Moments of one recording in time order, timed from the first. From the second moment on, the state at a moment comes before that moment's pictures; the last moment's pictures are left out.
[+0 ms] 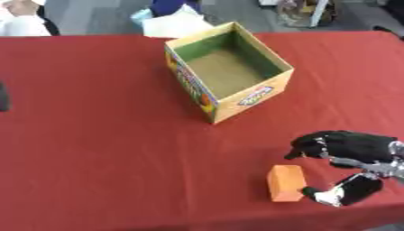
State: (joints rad) left arm -0.29 0.32 -0.05 -1.99 0.93 -0.21 -0.74; right arm 0.10 -0.81 0.15 -1.93 0.72 -0.41 0.44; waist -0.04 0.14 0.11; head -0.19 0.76
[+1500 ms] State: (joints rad) left arm -0.28 0.33 -0.05 -1.99 0.91 -0.19 -0.75; right arm 0.10 -0.79 0.17 -1.94 0.70 -0.38 0.49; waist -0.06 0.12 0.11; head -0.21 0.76
